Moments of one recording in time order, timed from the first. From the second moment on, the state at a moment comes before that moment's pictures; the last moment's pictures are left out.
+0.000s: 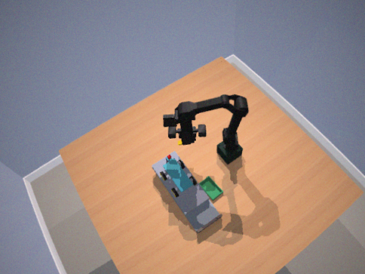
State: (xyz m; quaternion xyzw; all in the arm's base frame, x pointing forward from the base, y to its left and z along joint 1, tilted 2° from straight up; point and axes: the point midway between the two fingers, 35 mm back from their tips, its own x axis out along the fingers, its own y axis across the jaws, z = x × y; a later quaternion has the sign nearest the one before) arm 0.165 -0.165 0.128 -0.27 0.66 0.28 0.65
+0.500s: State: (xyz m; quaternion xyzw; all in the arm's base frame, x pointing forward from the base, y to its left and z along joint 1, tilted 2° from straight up) arm 0.165 -0.165 0.128 -0.09 0.71 0.10 0.69
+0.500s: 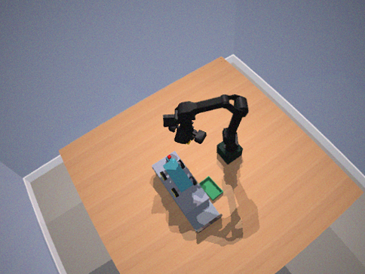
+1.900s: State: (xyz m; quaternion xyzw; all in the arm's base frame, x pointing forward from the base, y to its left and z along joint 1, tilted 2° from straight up) arm 0.198 -0.100 0.125 0.07 0.71 -0.06 0.70
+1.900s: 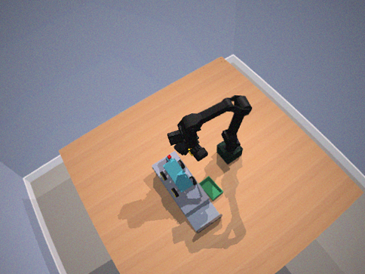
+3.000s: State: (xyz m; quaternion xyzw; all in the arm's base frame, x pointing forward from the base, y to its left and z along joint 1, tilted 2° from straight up) arm 0.245 0.011 0.121 0.08 0.71 -0.06 0.70
